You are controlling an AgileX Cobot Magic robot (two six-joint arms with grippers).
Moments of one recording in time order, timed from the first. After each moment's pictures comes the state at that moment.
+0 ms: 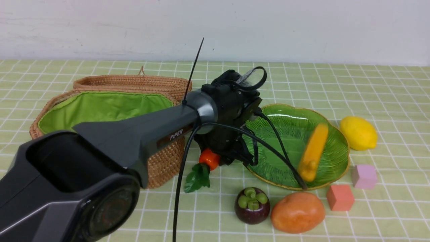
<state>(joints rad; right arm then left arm) 0.07 -0.01 0.01 0.12 0.41 -0.01 -0.66 2.37 -2.03 0.35 1.05 -0.20</state>
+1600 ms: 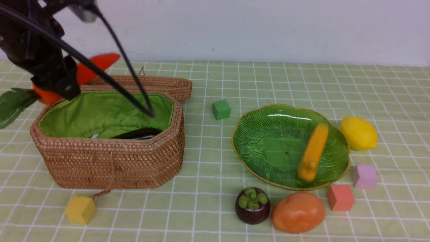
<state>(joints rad) 0.07 -0.01 0.01 0.12 0.41 -0.01 -0.10 1.62 -1.67 -0.03 1.23 0.77</state>
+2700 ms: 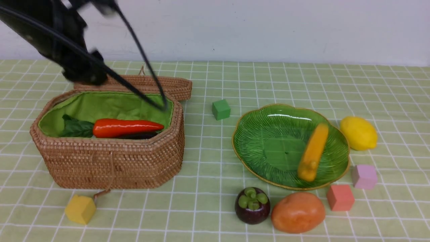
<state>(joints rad) 0.07 -0.01 0.01 0.12 0.41 -0.01 -0.14 1.55 -1.67 -0.09 1.04 0.56</state>
